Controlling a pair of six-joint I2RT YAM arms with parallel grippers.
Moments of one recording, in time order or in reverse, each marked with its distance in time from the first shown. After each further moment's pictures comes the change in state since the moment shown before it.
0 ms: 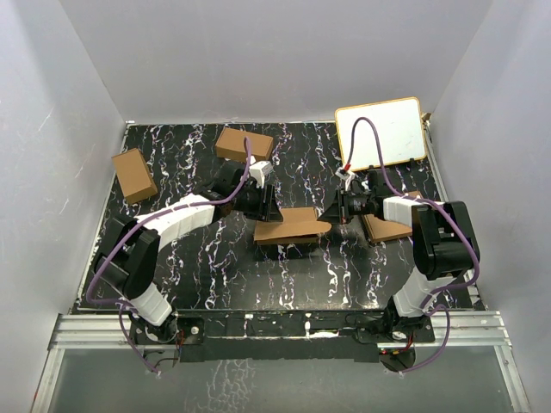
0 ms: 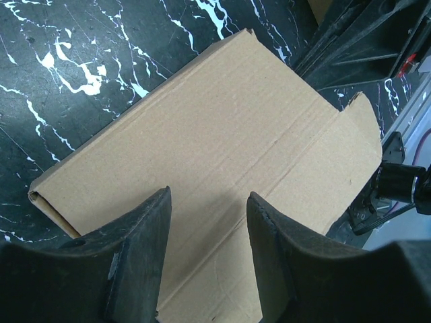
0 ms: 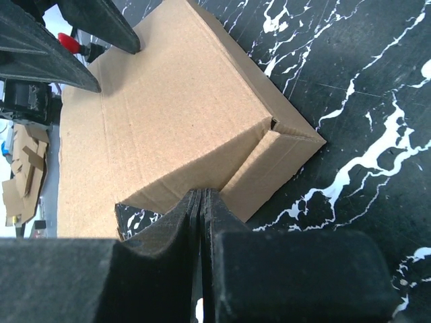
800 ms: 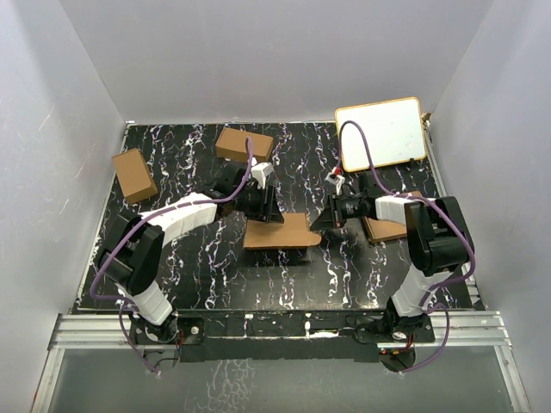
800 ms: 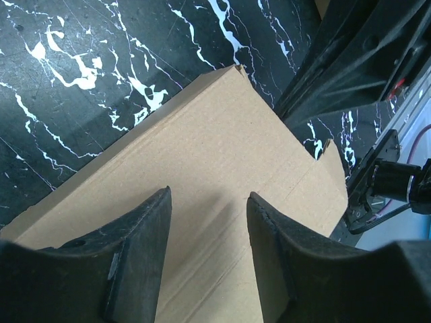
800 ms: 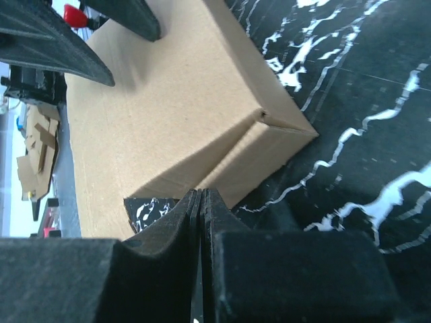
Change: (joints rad) left arm 0.002 0.034 0.013 -0.008 0.020 -0.015; right arm 0.080 0.042 0.021 -0.050 -0.016 -0.026
